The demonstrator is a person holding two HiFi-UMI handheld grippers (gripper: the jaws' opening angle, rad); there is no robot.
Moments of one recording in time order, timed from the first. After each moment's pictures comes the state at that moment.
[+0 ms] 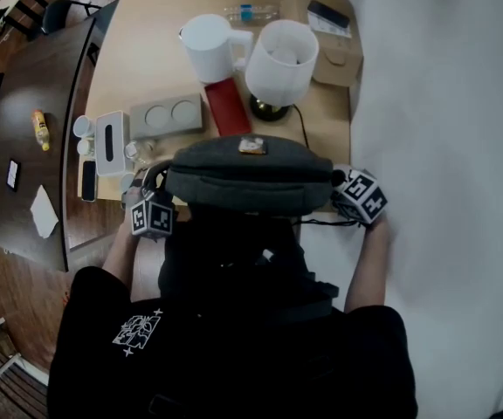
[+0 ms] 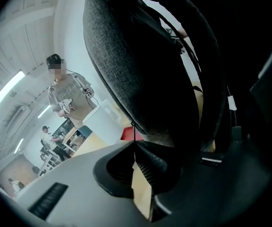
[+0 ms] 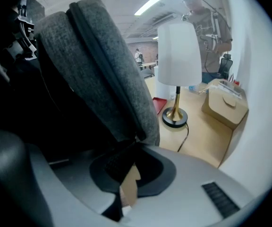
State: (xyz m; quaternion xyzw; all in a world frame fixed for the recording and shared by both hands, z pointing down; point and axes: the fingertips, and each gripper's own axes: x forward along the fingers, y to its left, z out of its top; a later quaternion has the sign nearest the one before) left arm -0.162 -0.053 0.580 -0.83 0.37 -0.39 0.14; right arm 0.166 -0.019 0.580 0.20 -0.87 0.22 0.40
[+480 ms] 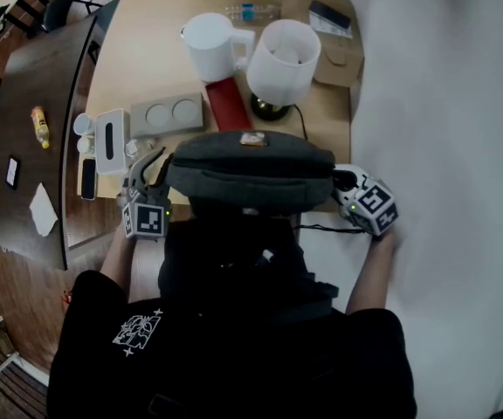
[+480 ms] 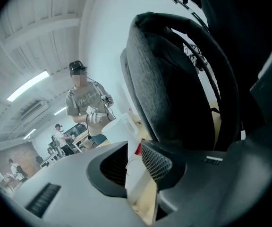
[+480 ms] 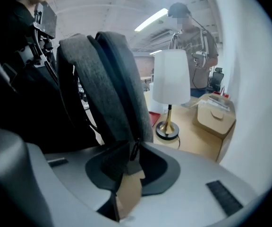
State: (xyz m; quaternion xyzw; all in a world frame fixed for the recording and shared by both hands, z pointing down) left arm -0.171 -0.068 0.513 -0.83 0.45 -0.29 0.13; right arm 0.175 -0.024 0.540 0.25 -0.89 0.18 0.34
